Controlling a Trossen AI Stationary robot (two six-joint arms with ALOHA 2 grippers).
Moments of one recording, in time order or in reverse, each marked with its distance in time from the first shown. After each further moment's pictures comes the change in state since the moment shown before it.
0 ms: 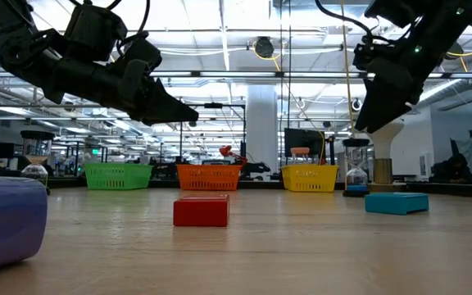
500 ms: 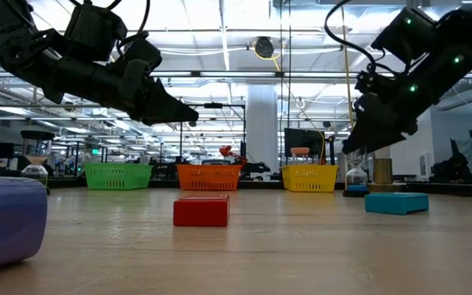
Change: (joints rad) left arm 0.000 0.000 0.000 0.000 0.000 0.000; right arm -0.080 0.000 -0.282 0.486 0.061 -0.049
